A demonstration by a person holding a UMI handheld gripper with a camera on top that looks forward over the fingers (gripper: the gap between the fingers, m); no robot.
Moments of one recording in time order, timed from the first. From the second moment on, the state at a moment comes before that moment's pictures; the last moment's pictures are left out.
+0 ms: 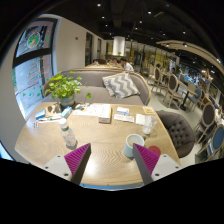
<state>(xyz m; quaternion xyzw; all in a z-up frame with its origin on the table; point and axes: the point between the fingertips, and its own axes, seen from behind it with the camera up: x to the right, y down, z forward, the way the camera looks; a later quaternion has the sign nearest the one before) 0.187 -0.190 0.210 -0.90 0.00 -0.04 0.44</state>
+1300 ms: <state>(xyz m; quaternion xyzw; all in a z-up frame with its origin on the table) -0.029 -0.002 0.023 -0.86 0.01 0.01 0.51</state>
